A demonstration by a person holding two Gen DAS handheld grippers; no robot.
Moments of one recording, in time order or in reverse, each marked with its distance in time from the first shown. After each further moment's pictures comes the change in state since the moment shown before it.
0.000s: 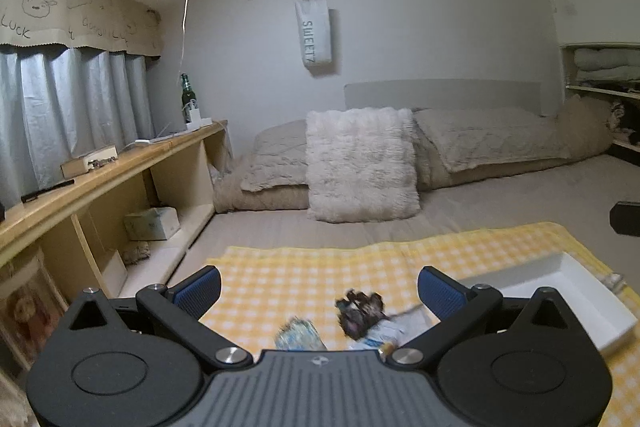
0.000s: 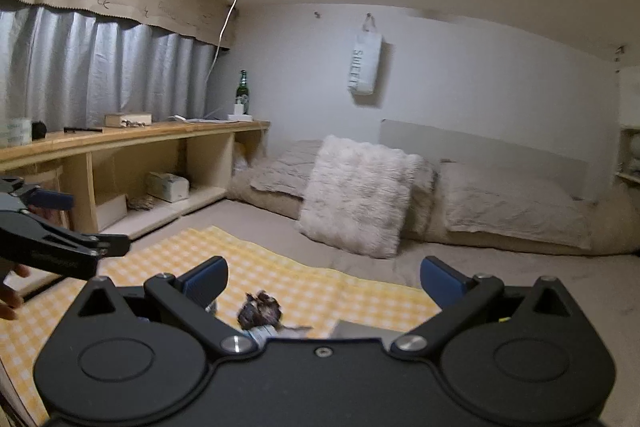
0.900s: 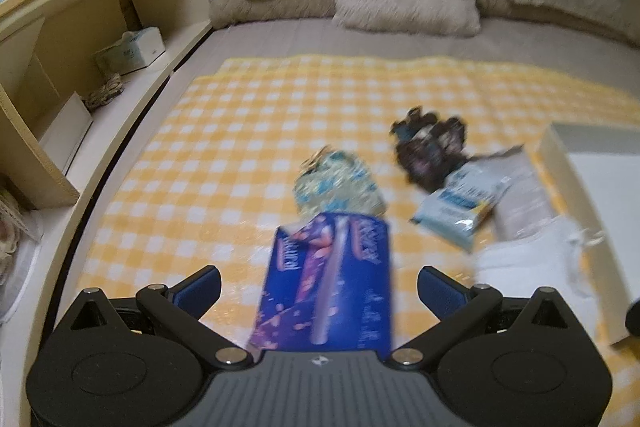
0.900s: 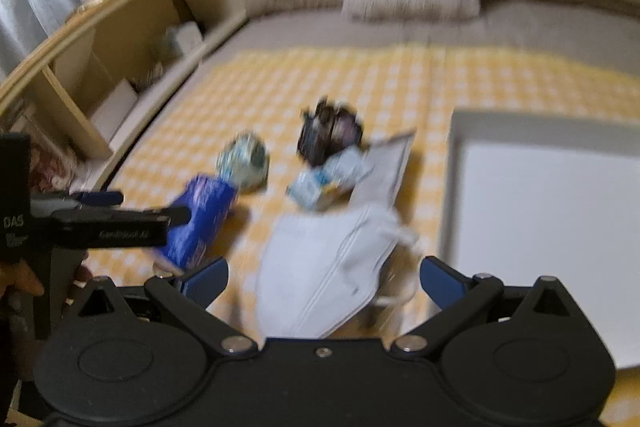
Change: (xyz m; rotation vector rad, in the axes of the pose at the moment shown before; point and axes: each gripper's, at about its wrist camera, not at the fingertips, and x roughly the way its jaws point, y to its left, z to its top) left arm 0.198 0.044 -0.099 -0.012 0.552 0.022; right arm 0.205 0.040 -0.110 0.318 0.654 0.227
